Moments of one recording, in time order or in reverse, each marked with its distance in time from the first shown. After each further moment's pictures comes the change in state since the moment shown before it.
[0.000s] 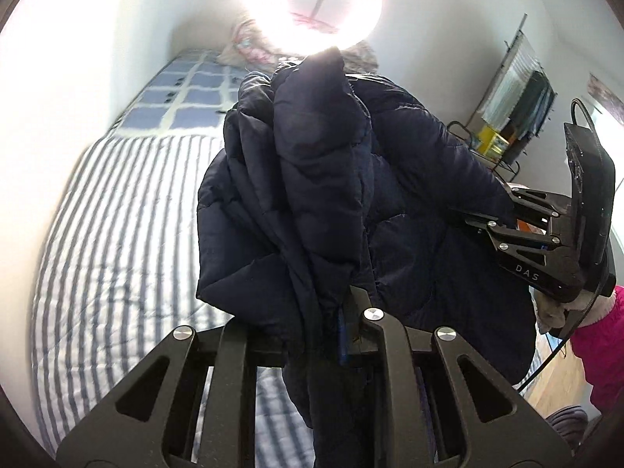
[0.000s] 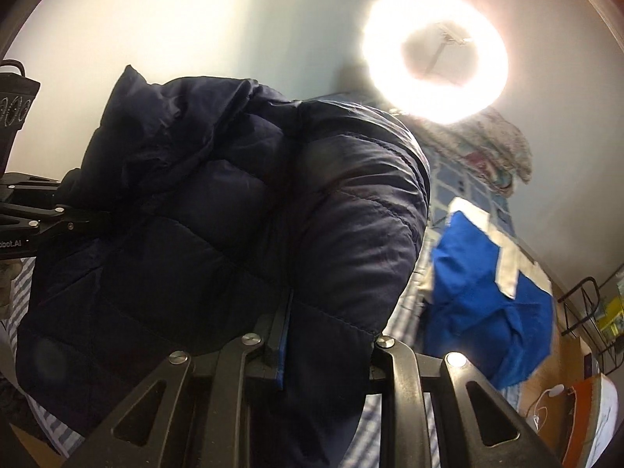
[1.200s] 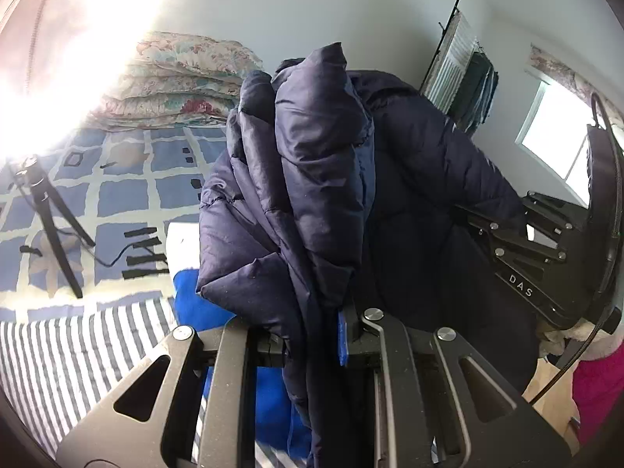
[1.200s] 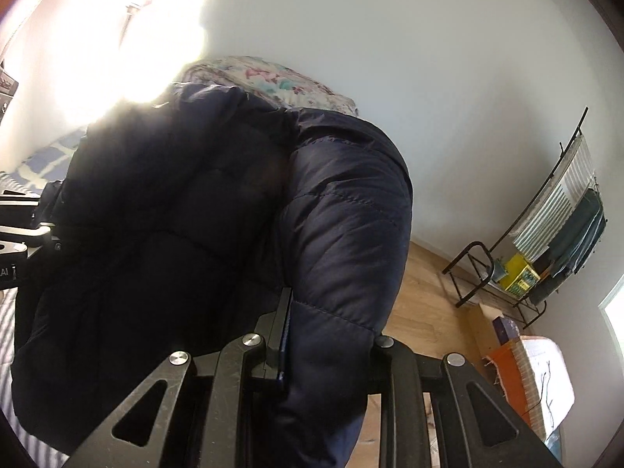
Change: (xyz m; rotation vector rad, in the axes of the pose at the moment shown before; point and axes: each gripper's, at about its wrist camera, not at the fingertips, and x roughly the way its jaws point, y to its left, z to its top) left arm 0.310 -0.194 0.223 0.185 -0.049 -0.208; right arm 0.082 -0.333 0.026 0.168 0.005 -0.471
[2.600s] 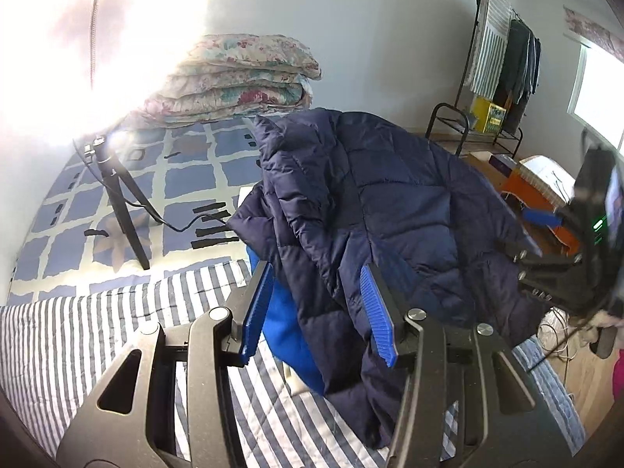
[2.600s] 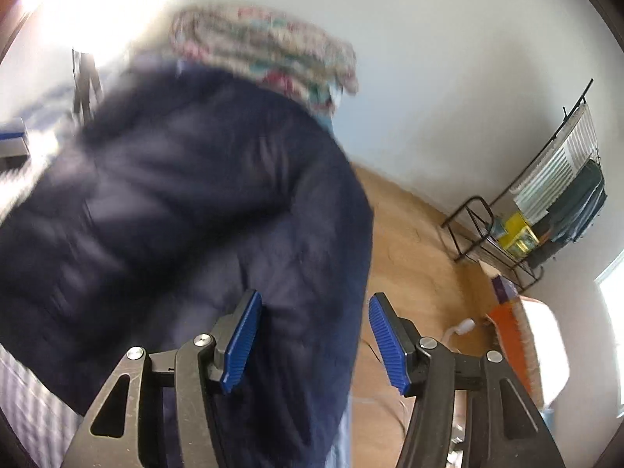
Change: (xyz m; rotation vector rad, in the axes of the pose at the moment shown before) left arm -0.024 -0.016 -0.058 0.061 0.023 0.265; right arm 0.046 0.005 -0.097 0.004 0.226 -0.039
